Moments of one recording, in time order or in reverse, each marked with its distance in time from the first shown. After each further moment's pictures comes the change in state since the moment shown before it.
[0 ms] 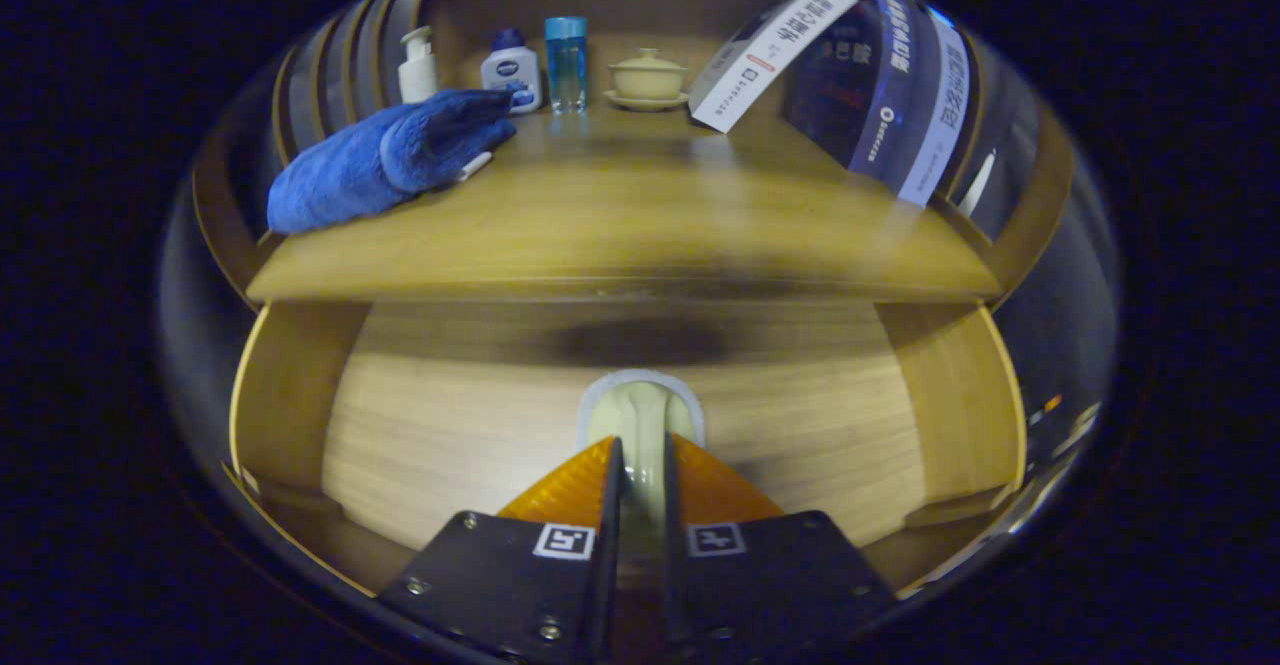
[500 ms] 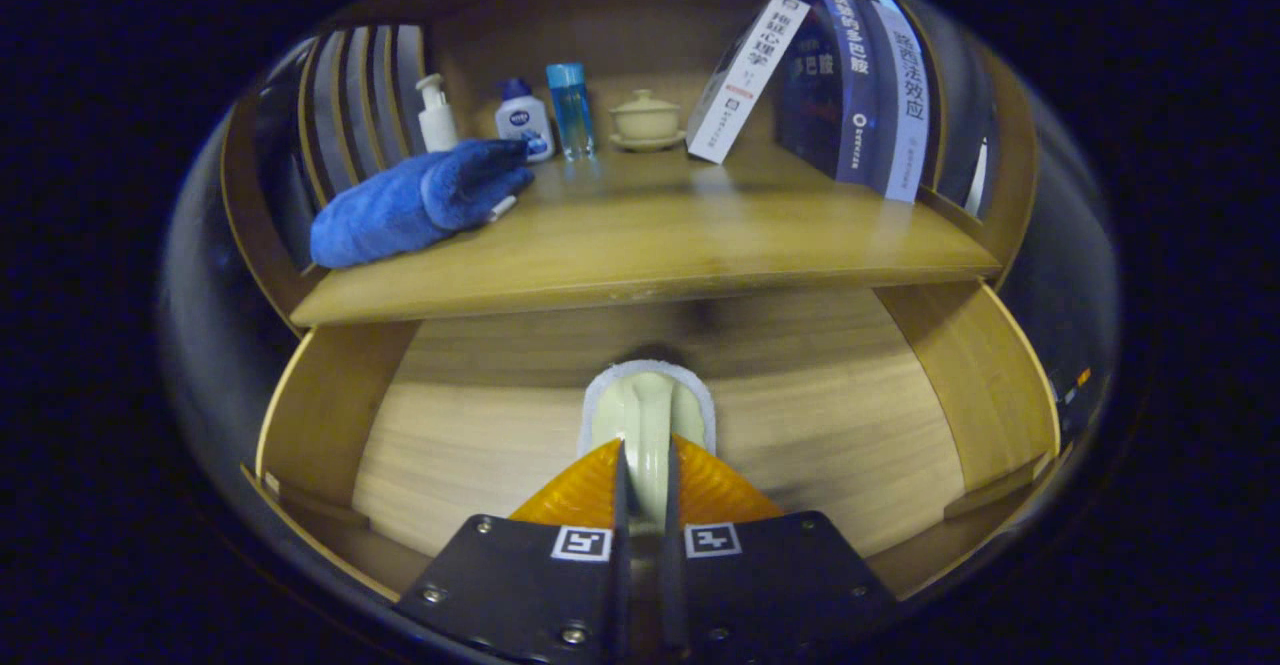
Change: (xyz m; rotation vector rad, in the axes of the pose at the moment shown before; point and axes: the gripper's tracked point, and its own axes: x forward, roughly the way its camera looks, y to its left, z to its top) arm -0.023 0.004 0.010 0.033 -0.227 0.102
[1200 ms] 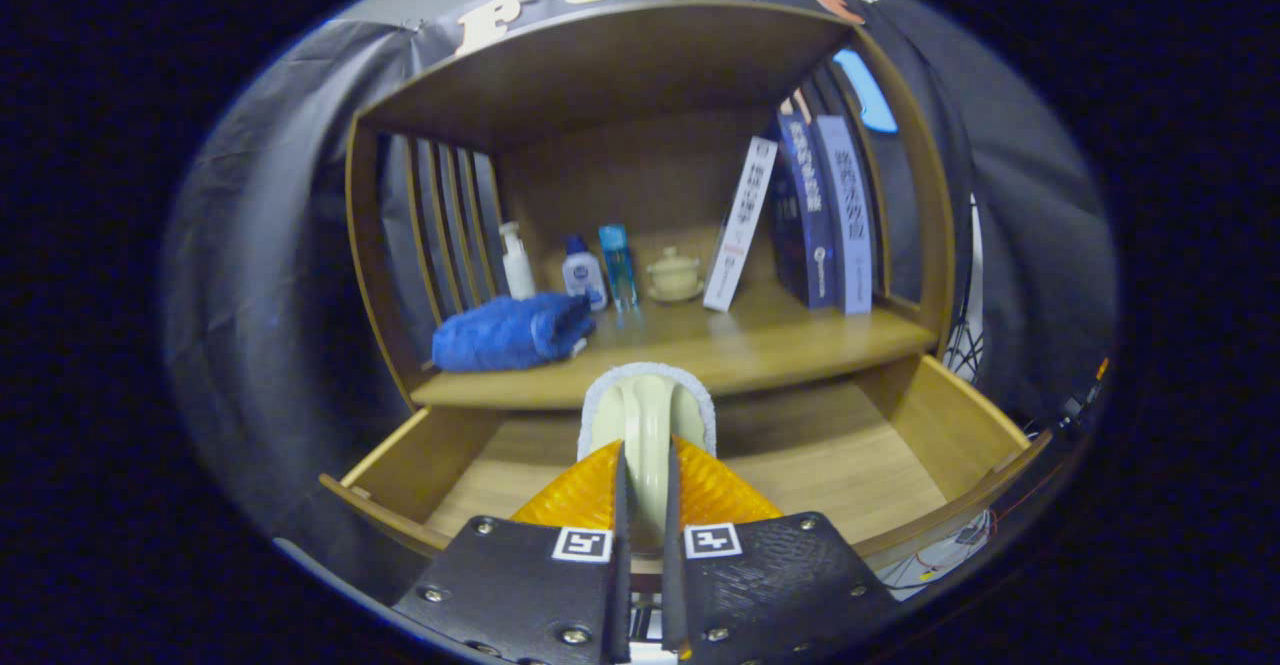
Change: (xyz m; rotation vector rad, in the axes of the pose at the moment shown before) arm -0.110 -0.001 0.056 0.050 -0.494 0.127
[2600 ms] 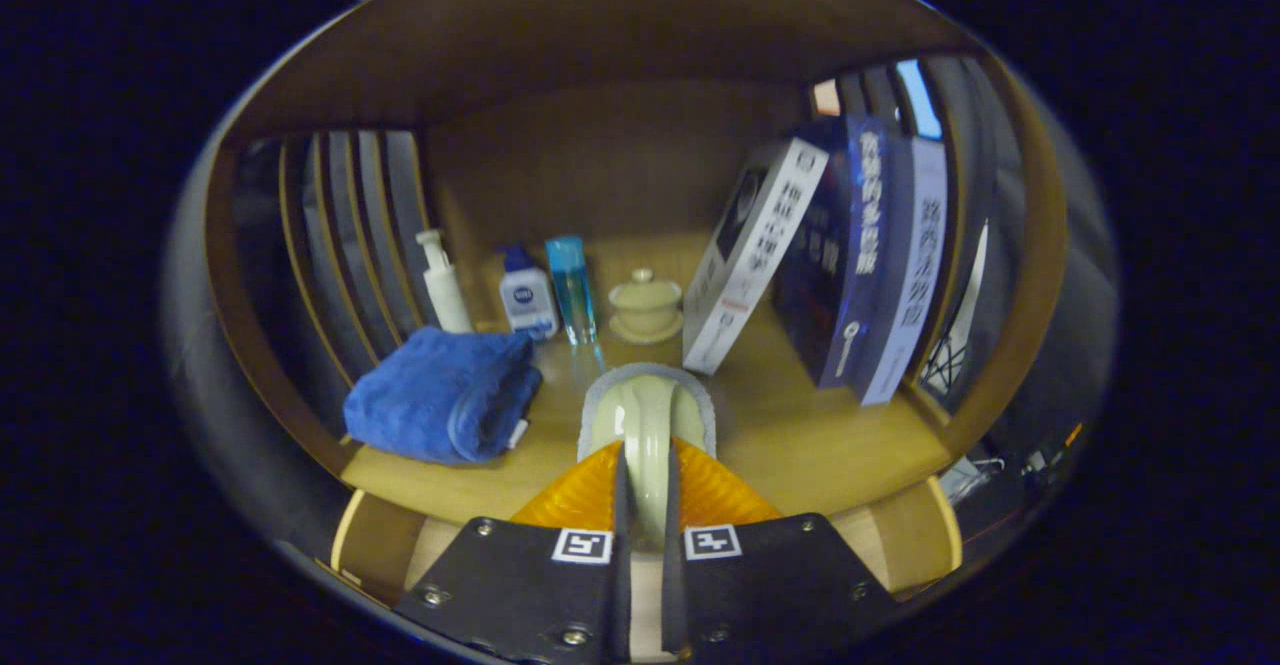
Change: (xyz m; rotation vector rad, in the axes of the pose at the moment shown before) arm 0.143 -0.011 0.038 -0.046 0.311 -0.090
